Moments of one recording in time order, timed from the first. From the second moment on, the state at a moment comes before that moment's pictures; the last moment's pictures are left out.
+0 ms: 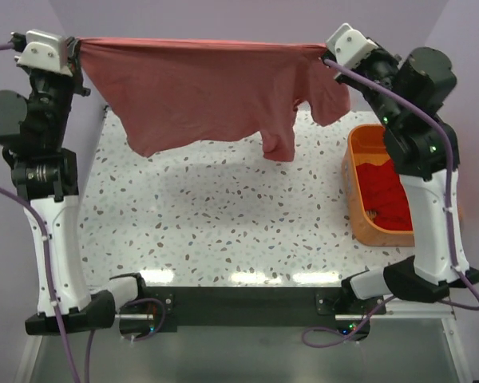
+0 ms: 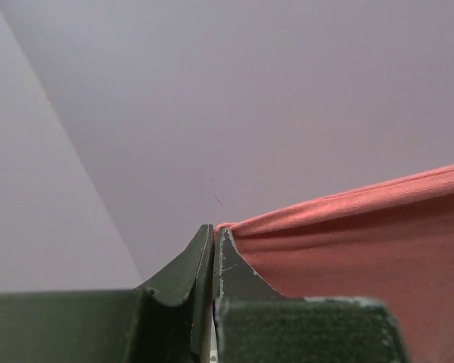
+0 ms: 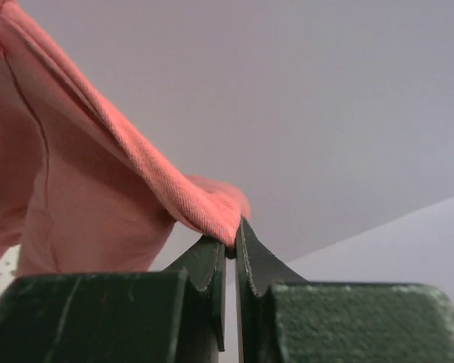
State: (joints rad) left arm 0.16 1.21 1.71 -0.11 0.28 0.16; right arm 0.33 1.46 2.16 -0.64 0.05 -0.88
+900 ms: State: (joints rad) left arm 0.16 1.62 1.84 -0.07 0.28 0.09; right arm 0.35 1.91 2.31 -0.34 0.24 -1.04
